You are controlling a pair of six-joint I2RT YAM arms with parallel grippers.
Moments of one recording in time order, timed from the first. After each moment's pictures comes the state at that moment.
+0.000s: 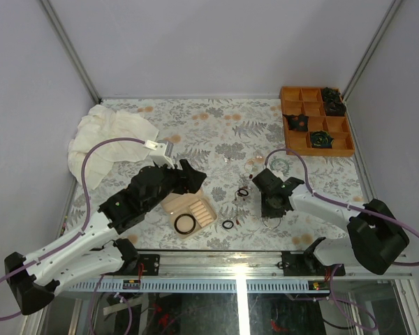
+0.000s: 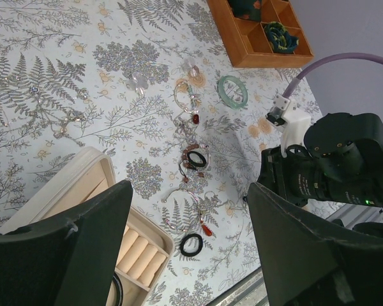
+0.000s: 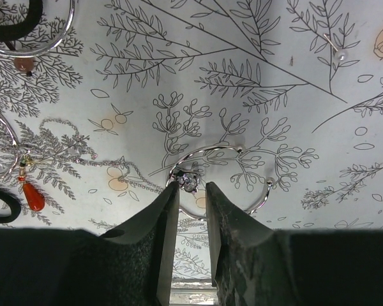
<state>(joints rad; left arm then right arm) -0.84 0.82 0.72 -0.20 -0.22 -0.62 0.69 1.33 0.68 -0.68 0.17 0.68</state>
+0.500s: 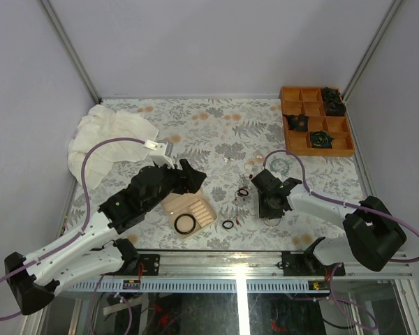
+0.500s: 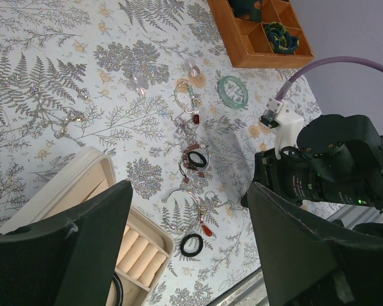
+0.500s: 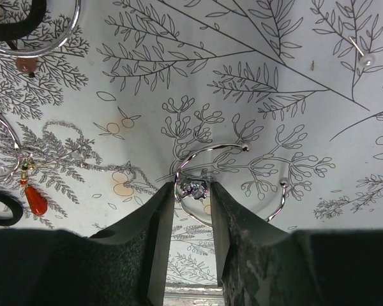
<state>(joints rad) -0.84 0.82 0.72 -0.20 -0.22 -0.62 0.69 1.36 0.67 -0.63 0.14 0.68</state>
